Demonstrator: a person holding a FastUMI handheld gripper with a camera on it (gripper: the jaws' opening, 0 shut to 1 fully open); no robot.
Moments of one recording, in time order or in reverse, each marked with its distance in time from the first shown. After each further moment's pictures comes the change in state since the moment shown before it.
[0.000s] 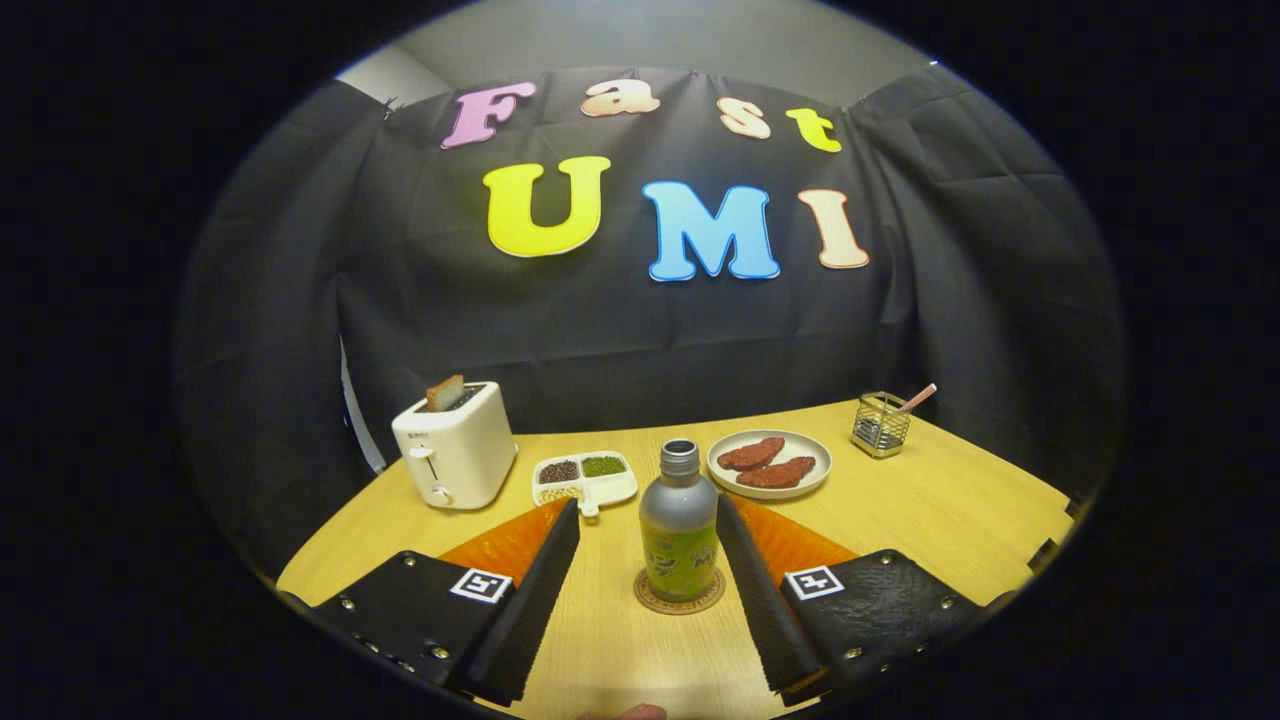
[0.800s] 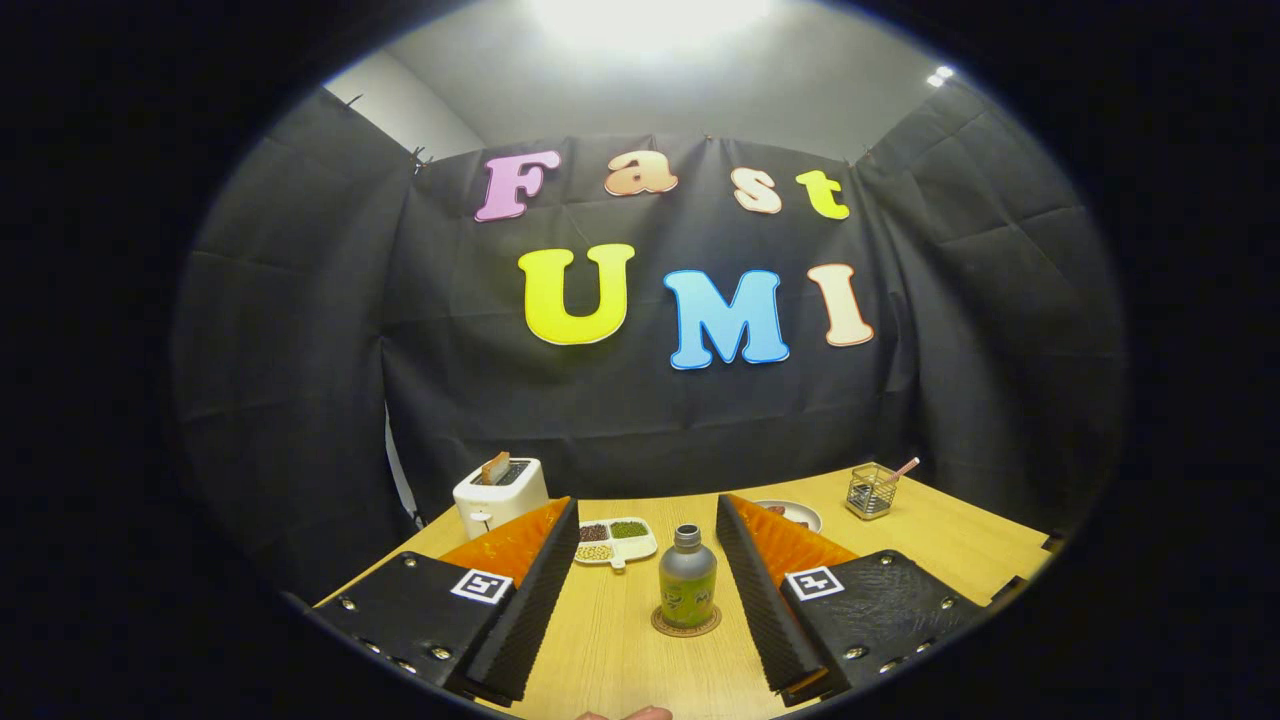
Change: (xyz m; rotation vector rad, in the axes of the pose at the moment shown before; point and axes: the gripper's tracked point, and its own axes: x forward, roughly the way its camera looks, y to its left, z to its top) arm -0.083 -0.002 0.086 -0.012 -0.178 0.060
